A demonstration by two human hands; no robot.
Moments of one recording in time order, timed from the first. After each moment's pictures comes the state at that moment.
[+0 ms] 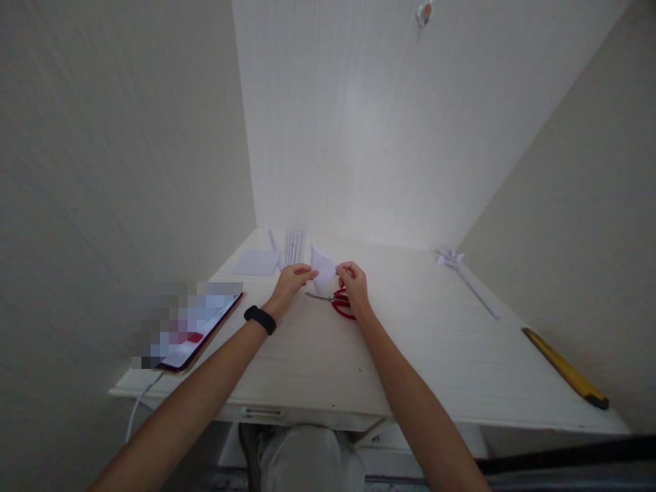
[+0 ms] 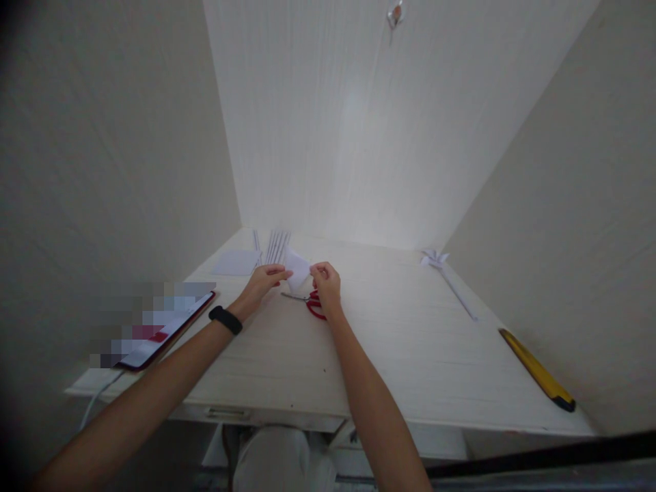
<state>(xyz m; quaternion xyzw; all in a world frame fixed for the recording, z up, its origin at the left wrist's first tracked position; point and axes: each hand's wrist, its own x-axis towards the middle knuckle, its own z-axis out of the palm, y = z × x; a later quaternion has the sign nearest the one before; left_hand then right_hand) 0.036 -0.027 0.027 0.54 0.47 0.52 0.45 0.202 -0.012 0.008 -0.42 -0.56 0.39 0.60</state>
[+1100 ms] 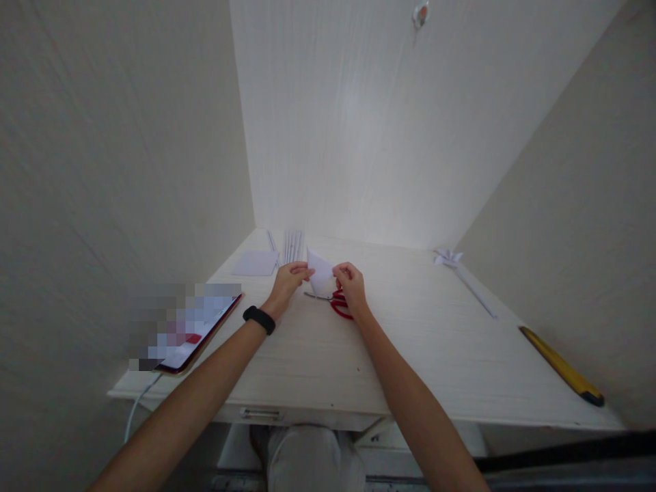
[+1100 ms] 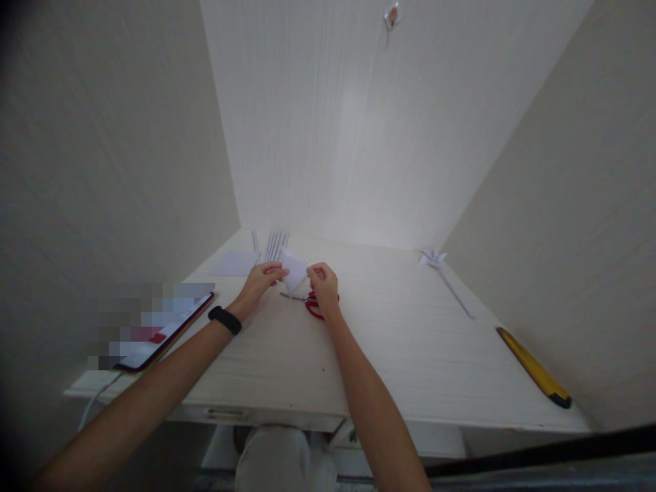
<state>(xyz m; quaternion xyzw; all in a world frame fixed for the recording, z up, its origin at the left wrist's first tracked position) 0.036 -0.028 0.026 0.51 0.48 0.57 0.44 0.198 -0.020 0.015 -0.43 -0.56 0.39 0.60</state>
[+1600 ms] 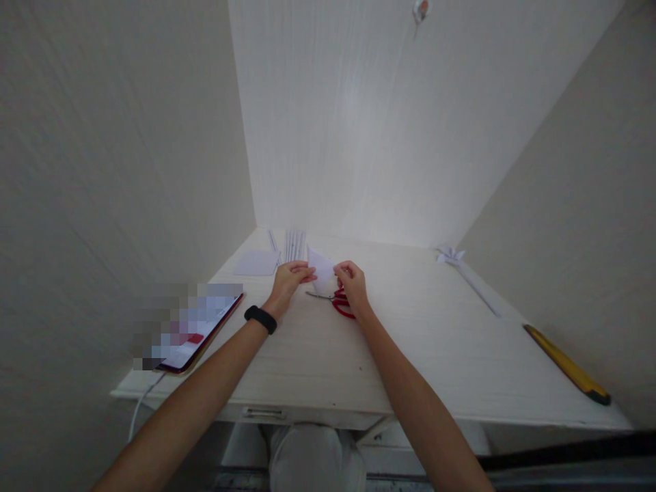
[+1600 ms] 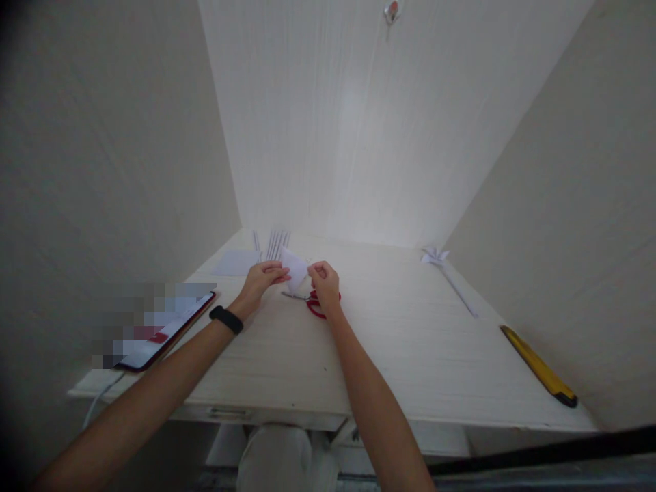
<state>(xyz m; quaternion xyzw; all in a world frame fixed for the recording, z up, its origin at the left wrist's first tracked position) 0.040 -0.032 0.034 0.44 0.43 0.60 0.50 0.197 -0.020 0.017 -0.42 -0.56 0.39 0.60</state>
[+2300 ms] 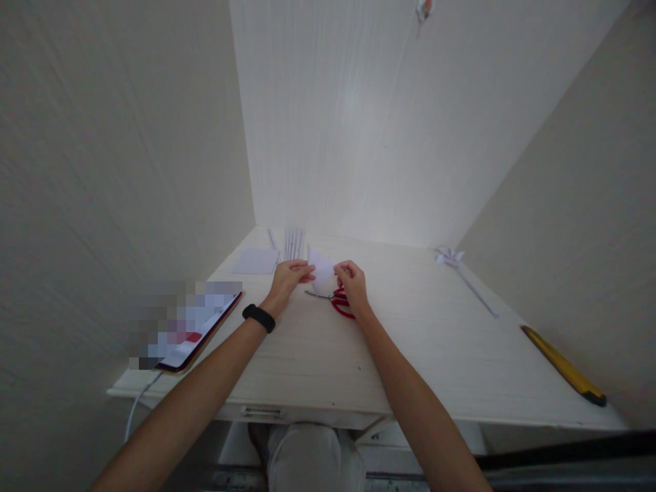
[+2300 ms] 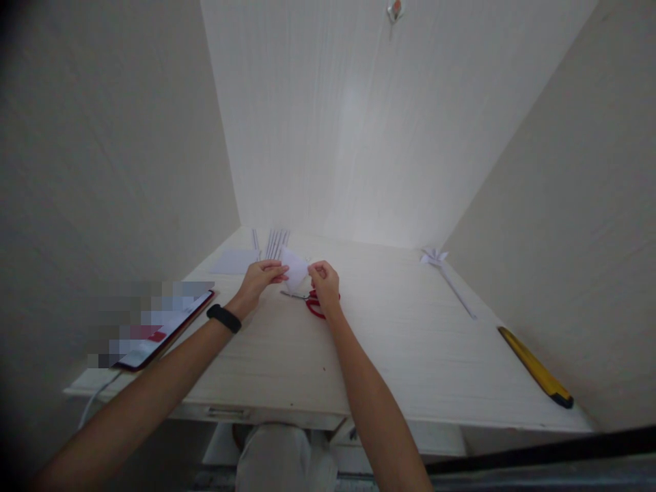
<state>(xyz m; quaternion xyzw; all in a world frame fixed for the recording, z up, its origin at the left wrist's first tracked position) 0.039 -0.030 0.036 0.44 0.47 0.59 0.49 0.198 -0.022 0.019 -0.42 -0.55 0.40 0.60</state>
